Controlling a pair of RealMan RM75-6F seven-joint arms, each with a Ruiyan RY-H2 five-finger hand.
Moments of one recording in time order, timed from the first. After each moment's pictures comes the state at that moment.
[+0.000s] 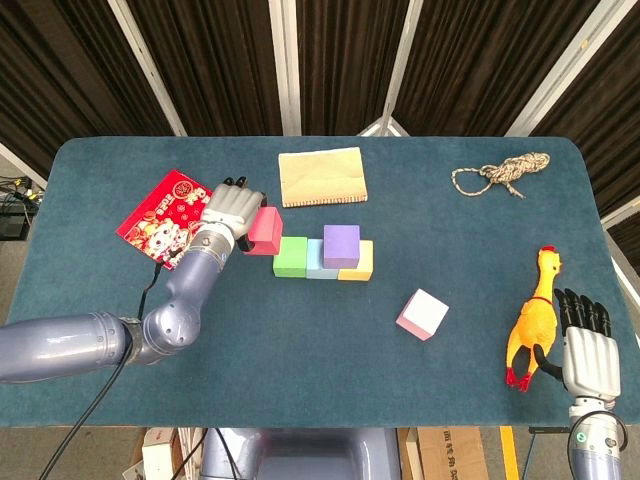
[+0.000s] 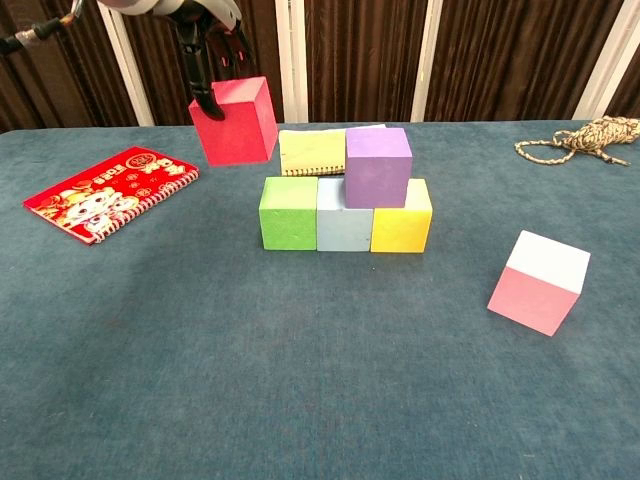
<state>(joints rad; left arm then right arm) -1.52 -1.22 -0.13 -1.65 -0.19 0.85 0.95 0.08 -1.24 0.14 -1.73 -1.21 1.45 -0.29</state>
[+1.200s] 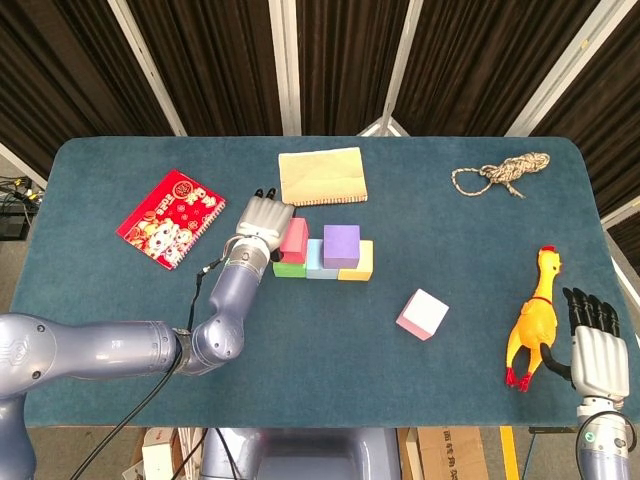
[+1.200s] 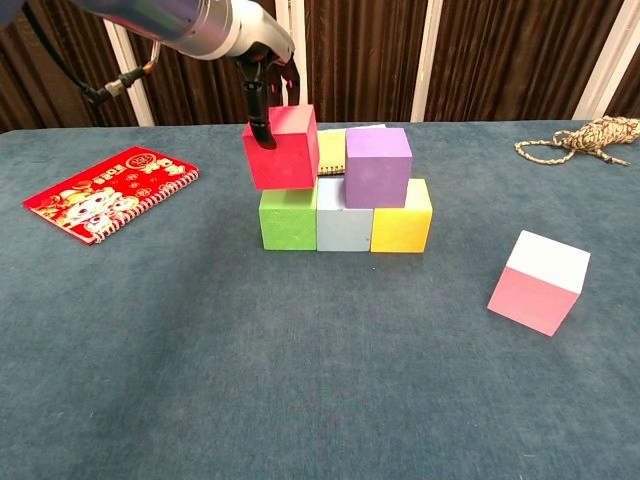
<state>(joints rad) -1.55 -1.41 -0.21 -1.56 -0.20 0.97 0.99 0.08 -1.22 0.15 -1.73 -1.20 1.44 -0.24</state>
